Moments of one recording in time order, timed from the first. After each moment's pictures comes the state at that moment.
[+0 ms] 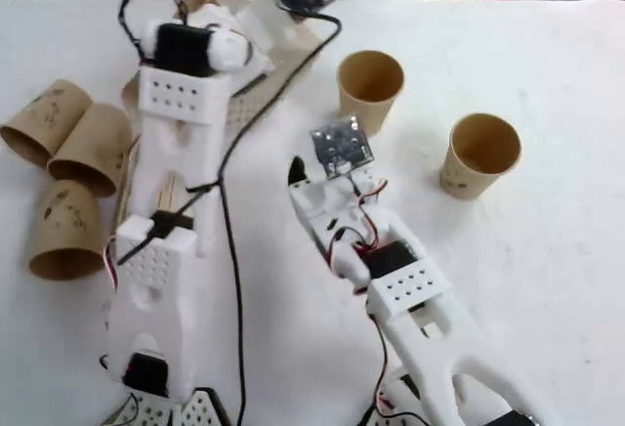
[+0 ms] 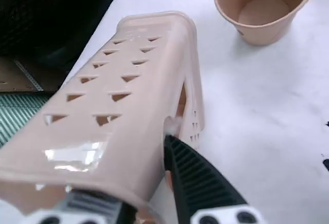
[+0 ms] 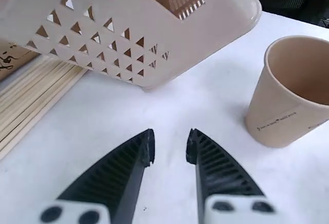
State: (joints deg) left arm 8.4 40.7 -78.6 102.1 -41.7; right arm -28.9 -34.4 63.3 8.7 2.9
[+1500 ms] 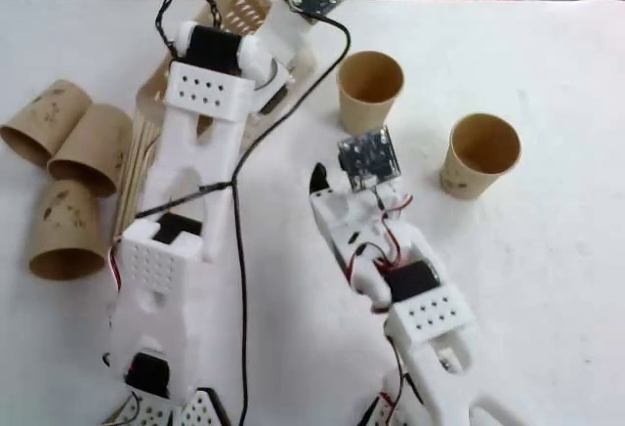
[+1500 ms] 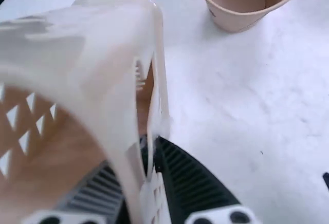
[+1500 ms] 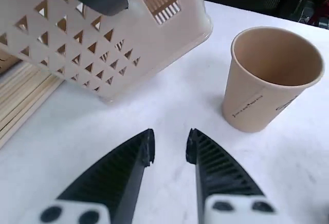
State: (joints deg) left arm 10.6 38.6 -64.8 102.3 -24.0; right arm -25.8 -50.9 70.9 15.2 2.9
